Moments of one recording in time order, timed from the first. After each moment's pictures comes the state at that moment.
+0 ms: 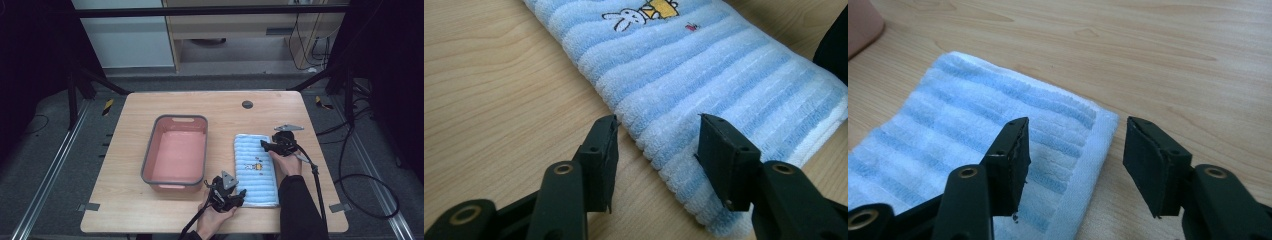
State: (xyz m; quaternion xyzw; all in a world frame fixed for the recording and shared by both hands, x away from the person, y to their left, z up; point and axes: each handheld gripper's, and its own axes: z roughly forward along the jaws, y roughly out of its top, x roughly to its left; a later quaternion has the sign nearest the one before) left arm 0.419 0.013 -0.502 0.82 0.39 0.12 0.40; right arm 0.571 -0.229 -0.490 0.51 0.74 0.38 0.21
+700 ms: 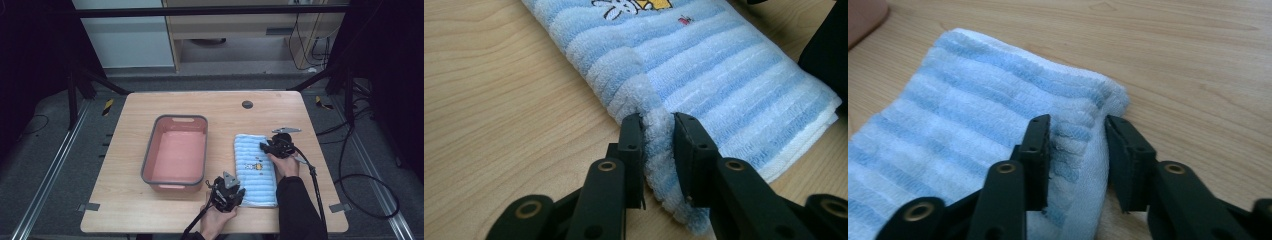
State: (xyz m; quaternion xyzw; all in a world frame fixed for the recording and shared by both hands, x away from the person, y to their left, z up) left arm 0.419 0.007 -0.503 0.81 0.41 0.10 0.40; right arm 0.572 -0.224 -0.503 0.52 0.75 0.38 0.18
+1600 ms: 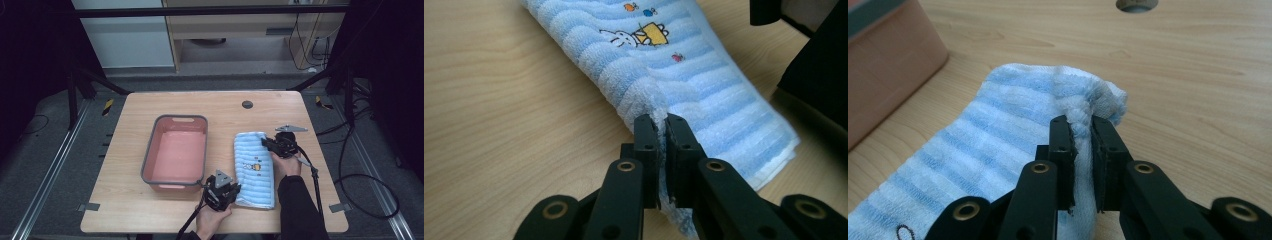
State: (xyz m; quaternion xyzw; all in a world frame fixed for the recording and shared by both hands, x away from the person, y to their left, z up) left arm 0.414 0.028 -0.484 0.79 0.41 0.10 0.45; right arm 0.552 -0.222 -0.470 0.51 0.73 0.43 0.18
